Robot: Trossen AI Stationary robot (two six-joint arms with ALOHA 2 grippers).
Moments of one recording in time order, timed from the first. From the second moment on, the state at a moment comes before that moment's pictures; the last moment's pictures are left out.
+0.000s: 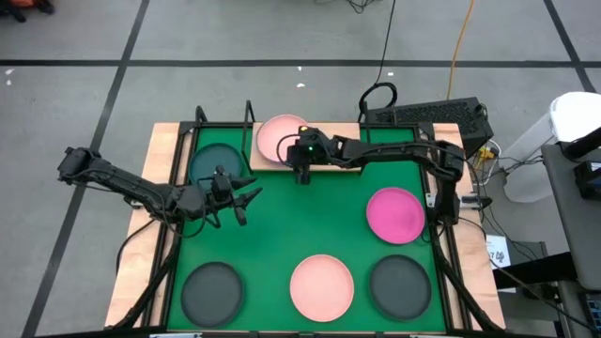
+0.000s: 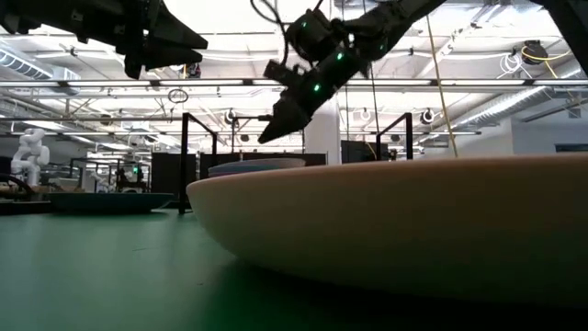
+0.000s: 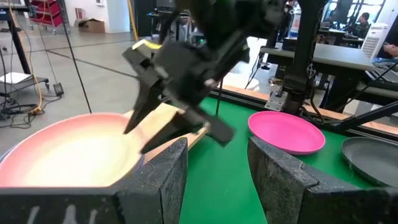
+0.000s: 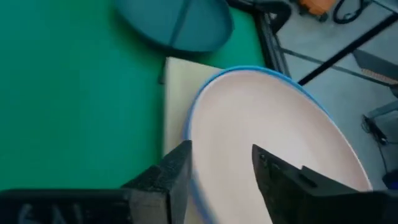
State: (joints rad) left arm -0.28 0.93 0.42 0.39 -0.72 -0.19; right arm -0.28 1.89 1.35 -0.08 0.08 -0.43
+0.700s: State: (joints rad) left arm -0.28 1.21 0.46 0.38 -0.43 -0.54; right arm 0.00 1.09 0.73 0.12 0.13 -0.17
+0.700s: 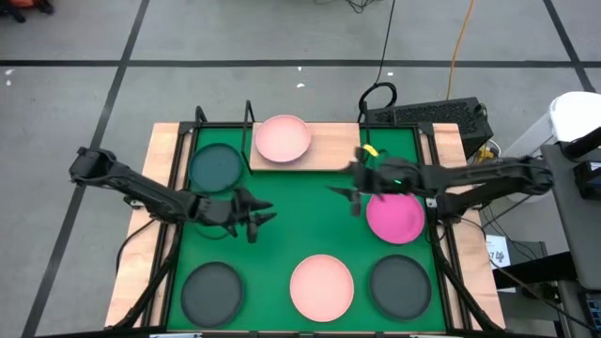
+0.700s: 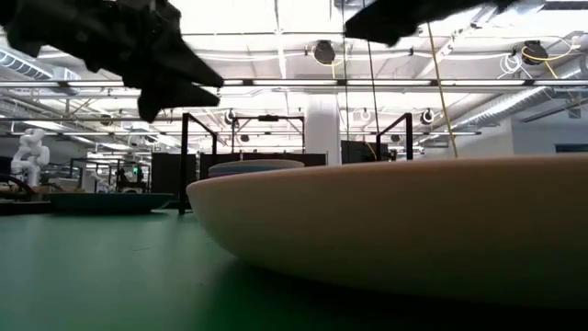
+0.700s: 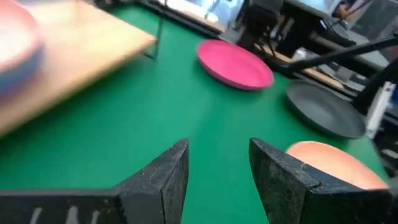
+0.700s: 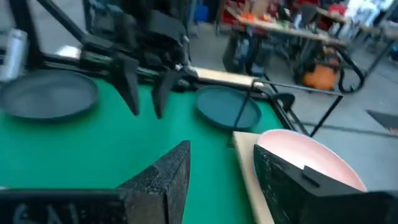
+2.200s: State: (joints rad) left arm -0.27 1.95 1.14 -0.16 0.18 -0.84; right arm 0.21 0.56 0.35 0.31 0.21 -0.16
